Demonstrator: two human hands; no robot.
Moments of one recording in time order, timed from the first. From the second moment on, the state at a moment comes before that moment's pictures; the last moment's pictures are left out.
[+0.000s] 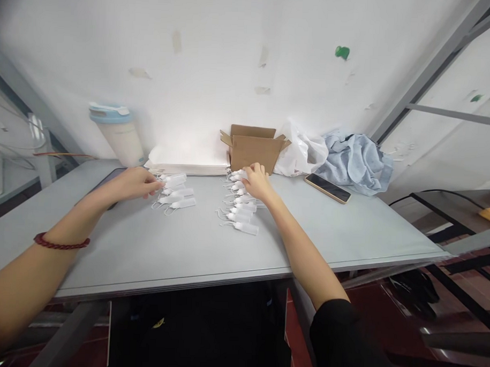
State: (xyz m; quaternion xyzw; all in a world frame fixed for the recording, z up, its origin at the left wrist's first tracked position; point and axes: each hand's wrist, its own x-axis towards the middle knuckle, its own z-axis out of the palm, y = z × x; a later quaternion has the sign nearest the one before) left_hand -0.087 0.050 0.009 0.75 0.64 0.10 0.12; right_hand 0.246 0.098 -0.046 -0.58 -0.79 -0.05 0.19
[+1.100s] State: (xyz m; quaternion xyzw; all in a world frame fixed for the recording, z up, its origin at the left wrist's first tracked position) left_hand -0.031 0.021 -0.006 0.77 0.49 0.29 0.30; right_hand 0.199 0.036 -0.013 -0.37 -0.76 0.37 0.37
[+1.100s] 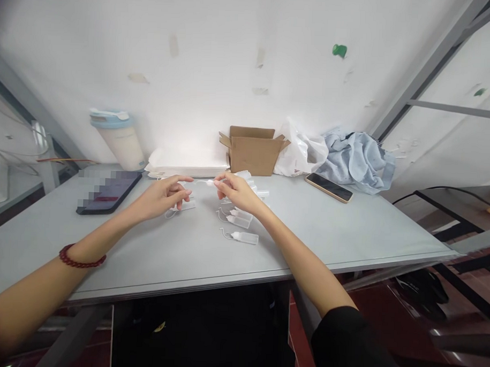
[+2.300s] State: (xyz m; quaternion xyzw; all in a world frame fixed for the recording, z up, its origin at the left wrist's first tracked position) left_hand -0.025 0.019 -0.013 0.64 0.46 0.33 0.53; right_hand 0.193 0.031 -0.013 -0.34 -0.75 0.47 0.32
